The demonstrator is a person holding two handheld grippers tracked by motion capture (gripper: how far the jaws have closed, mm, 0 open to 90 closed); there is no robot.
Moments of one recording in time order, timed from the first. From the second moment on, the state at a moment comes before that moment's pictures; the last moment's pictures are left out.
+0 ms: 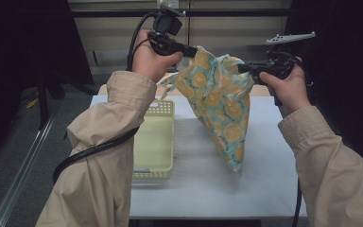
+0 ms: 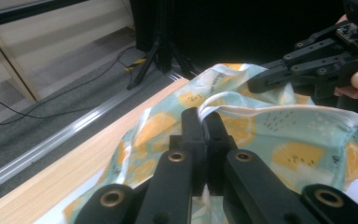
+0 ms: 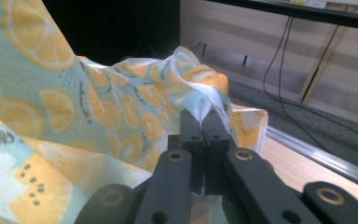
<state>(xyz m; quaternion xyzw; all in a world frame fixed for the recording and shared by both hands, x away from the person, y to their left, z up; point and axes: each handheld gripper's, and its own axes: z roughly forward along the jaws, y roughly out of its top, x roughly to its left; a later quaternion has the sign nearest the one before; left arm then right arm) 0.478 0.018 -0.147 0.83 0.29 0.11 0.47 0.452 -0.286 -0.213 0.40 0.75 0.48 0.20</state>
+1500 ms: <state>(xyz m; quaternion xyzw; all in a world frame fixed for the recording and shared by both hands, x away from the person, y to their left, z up) 0.411 0.153 -0.319 0.84 0.33 0.07 0.42 0.374 -0.300 -0.321 0.38 0.80 0.44 0.14</state>
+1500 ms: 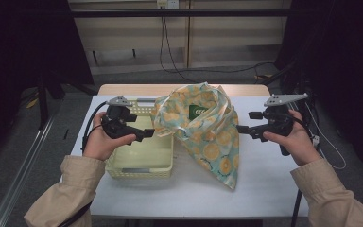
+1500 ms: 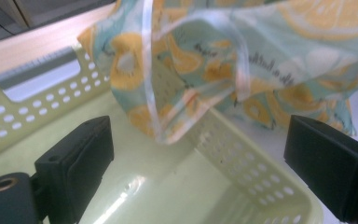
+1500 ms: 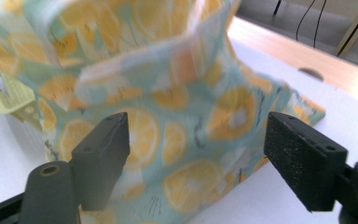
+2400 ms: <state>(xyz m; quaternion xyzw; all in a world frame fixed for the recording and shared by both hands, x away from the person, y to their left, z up) 0.363 0.181 -0.381 0.85 0.34 0.08 0.40 0.311 -0.309 -0.414 0.39 0.81 0.41 0.12</state>
